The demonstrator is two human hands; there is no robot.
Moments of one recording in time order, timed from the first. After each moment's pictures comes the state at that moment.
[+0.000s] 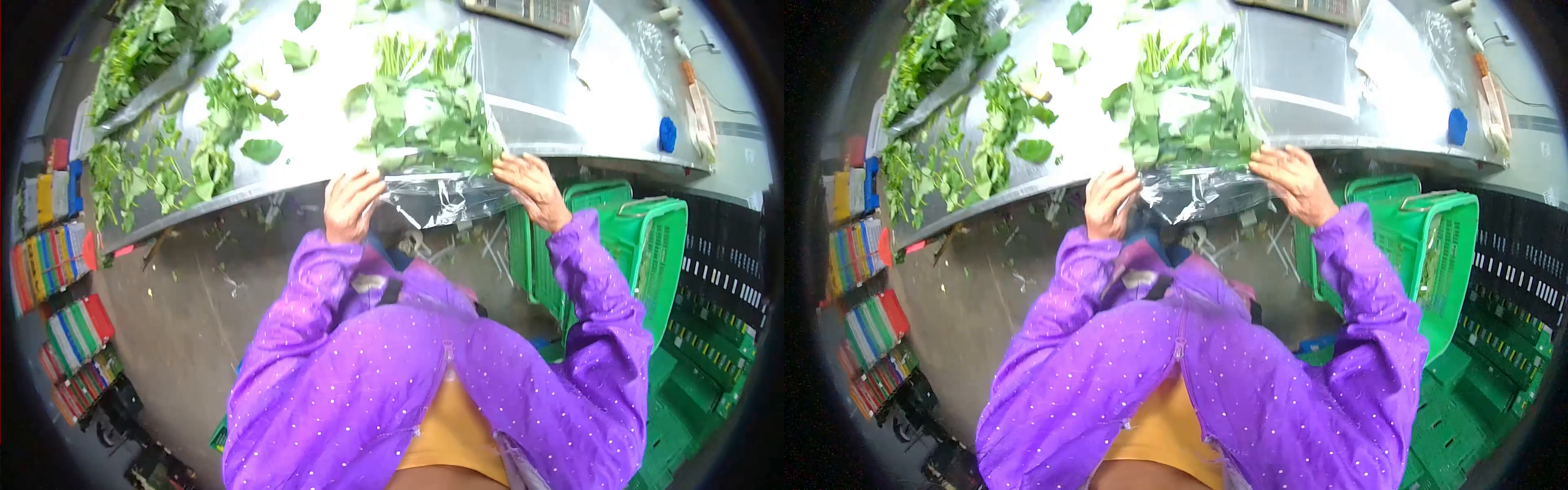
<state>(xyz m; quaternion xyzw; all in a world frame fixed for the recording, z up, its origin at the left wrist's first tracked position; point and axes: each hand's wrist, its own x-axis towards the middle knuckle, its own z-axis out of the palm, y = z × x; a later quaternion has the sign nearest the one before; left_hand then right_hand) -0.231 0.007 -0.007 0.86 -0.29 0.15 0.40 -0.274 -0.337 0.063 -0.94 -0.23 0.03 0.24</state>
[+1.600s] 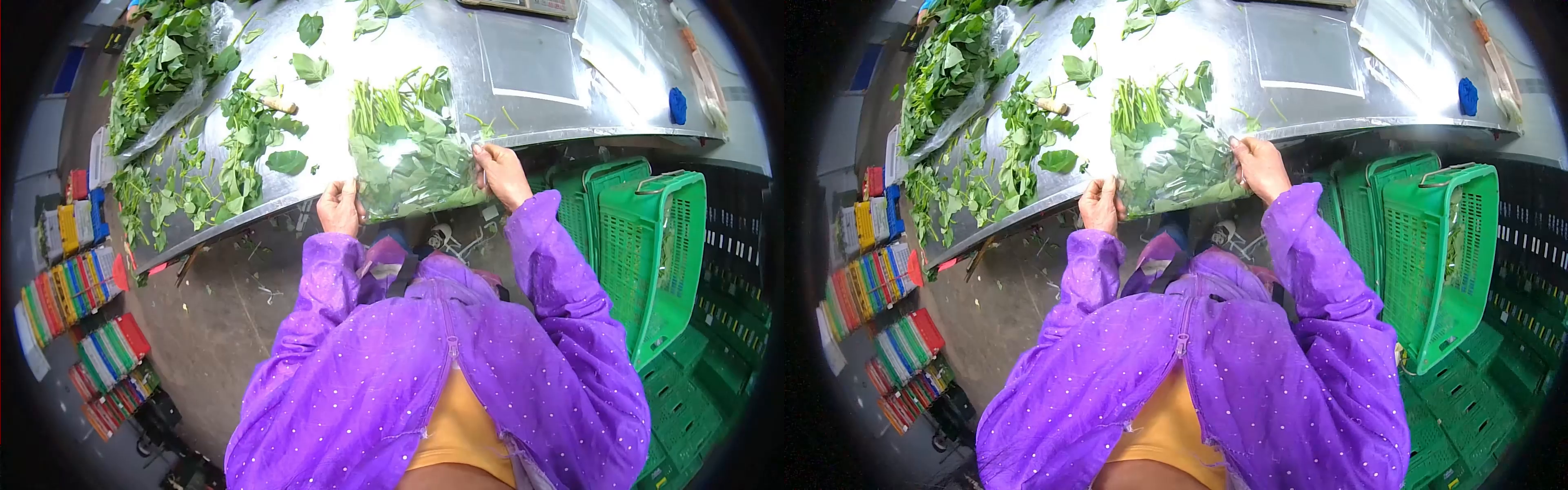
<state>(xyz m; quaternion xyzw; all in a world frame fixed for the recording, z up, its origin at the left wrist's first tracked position) -0.214 0.033 0.016 0.68 0.20 -0.14 0.69 -0.244 -0.239 0.043 -0.74 0.27 0.15 0.60</state>
